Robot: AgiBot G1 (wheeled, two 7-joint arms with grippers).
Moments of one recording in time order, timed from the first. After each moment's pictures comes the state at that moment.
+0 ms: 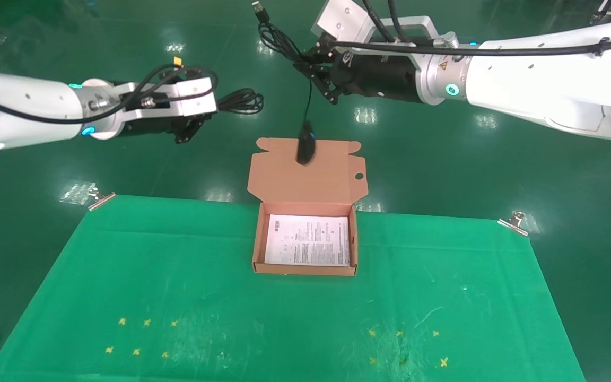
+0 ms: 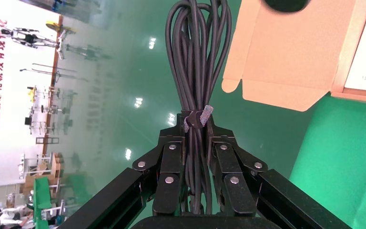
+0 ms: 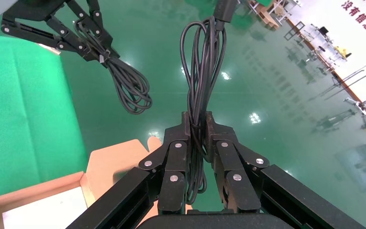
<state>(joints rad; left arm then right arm) -1.74 1.11 0.78 -0.80 1.98 0.78 -0.08 1.76 -1.29 -0.44 0.70 -1.75 -0.92 0.08</state>
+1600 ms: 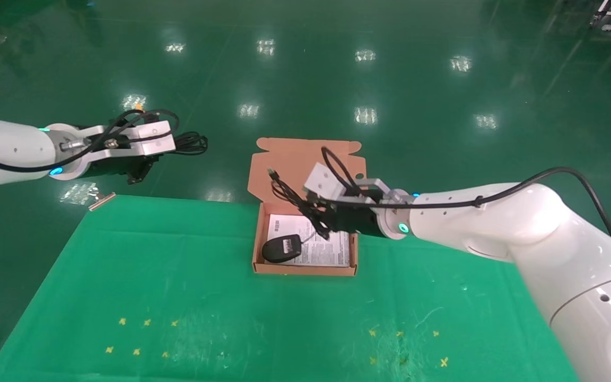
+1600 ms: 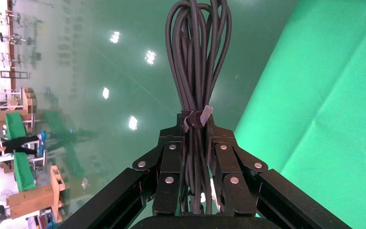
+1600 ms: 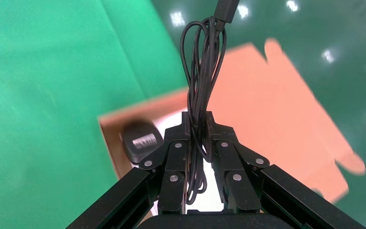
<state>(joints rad) -1.67 1.03 0.84 -0.91 2.27 0.86 -0.45 1.56 -1.36 -0.71 0.51 -1.65 -0.78 0.07</state>
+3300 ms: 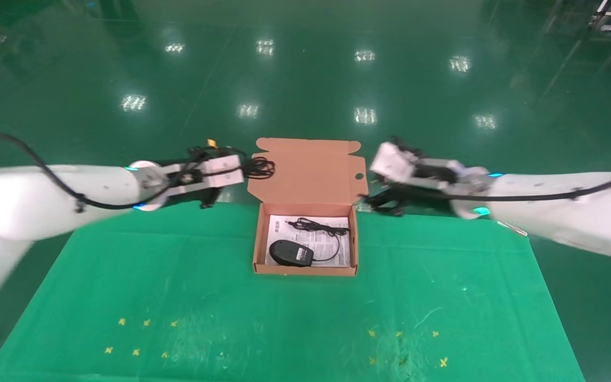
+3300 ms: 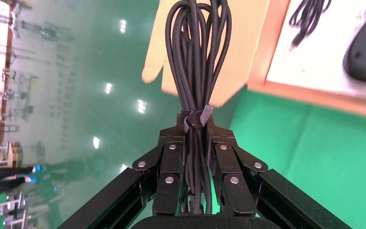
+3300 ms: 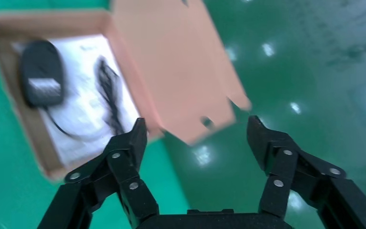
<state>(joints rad) -1.57 1.21 0.84 -0.73 2.08 0.65 -0.21 1.59 -1.09 -0.92 0.70 -1.53 -0.67 0.03</state>
